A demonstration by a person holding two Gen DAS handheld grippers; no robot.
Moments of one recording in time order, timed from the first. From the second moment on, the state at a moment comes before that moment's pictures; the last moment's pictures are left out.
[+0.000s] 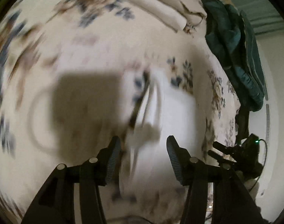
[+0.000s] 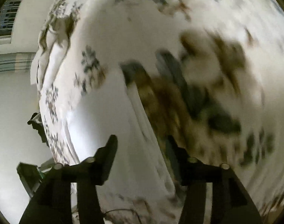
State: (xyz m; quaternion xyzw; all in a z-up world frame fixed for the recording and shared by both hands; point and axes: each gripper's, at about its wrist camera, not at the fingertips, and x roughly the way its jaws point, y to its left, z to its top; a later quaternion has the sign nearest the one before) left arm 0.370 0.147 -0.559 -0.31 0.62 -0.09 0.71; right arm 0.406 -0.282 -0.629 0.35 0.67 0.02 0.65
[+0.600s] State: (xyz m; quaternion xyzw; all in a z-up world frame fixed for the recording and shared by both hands) left arm 0.295 0.152 -0.627 -0.57 0.53 -0.01 0.63; right arm 0.305 -0.238 -0.702 0.55 0.64 0.00 0.54
